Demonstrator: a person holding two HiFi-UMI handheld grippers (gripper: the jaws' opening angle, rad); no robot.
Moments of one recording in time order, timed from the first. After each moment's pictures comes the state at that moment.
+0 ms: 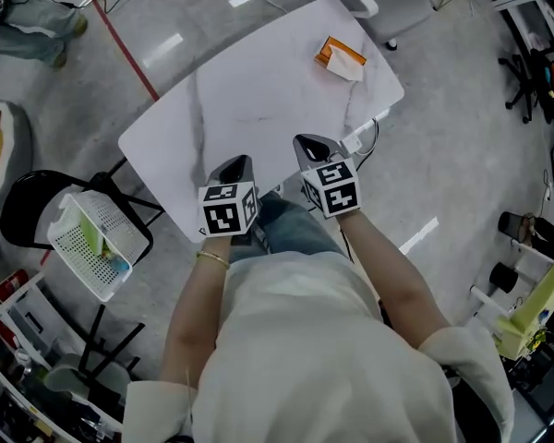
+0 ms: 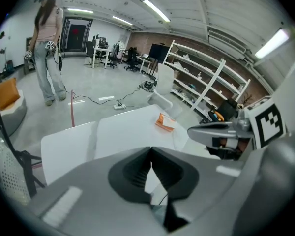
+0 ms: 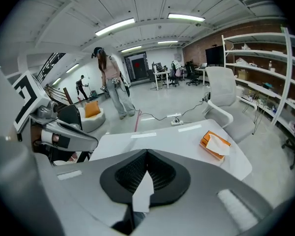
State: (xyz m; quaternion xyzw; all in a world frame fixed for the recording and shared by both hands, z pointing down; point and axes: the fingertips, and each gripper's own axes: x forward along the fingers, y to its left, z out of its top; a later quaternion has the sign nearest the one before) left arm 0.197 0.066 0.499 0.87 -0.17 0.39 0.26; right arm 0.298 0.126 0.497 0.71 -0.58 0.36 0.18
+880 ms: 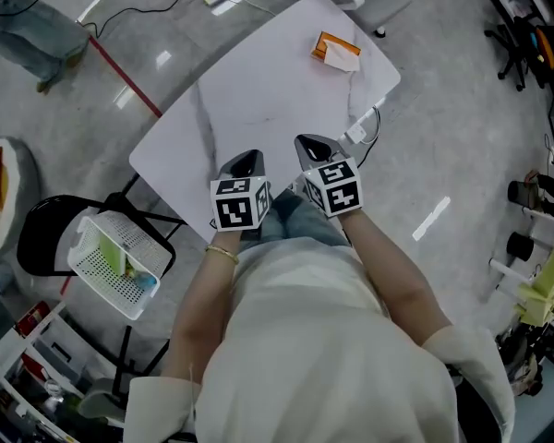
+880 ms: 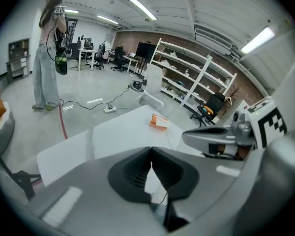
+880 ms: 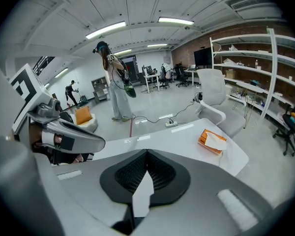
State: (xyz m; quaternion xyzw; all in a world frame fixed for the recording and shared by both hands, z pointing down) left arm 0.198 0.051 0.480 0.88 -0.09 0.40 0.23; right arm 0.269 0.112 0.481 0.75 -0.53 0.36 0.15
